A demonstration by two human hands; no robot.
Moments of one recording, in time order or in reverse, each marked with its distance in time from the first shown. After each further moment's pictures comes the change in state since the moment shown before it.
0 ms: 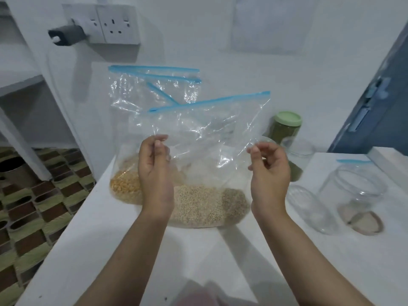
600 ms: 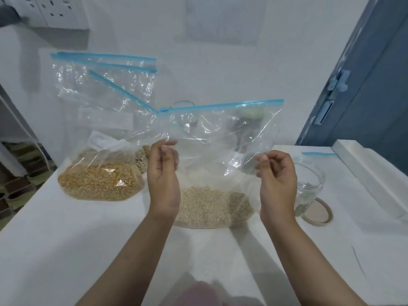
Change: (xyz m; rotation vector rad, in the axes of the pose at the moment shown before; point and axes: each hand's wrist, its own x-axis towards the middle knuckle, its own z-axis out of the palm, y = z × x) left_hand -0.069 -0.036 0.100 -0.015 -0.102 -0.013; right_hand 0.048 0.007 -0.127 -0.042 0.001 0.078
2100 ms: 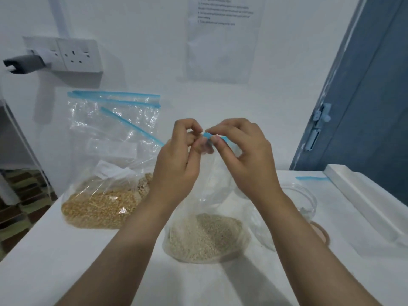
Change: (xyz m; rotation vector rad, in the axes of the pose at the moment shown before) left_hand 0.035 0.089 0.025 0.407 -0.400 0.478; right_hand 0.028 -0.094 0.058 -0.553 -0.354 -0.860
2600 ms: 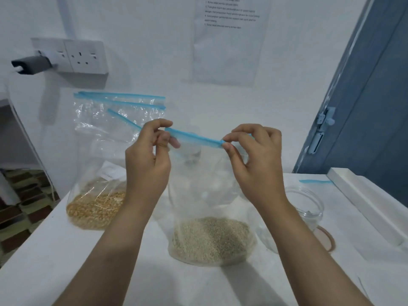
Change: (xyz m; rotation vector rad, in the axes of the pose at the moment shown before) left_hand 0.000 -0.030 -0.038 0.104 0.281 -0.085; right_hand -0.009 0.004 0.012 -0.200 0.071 0.068
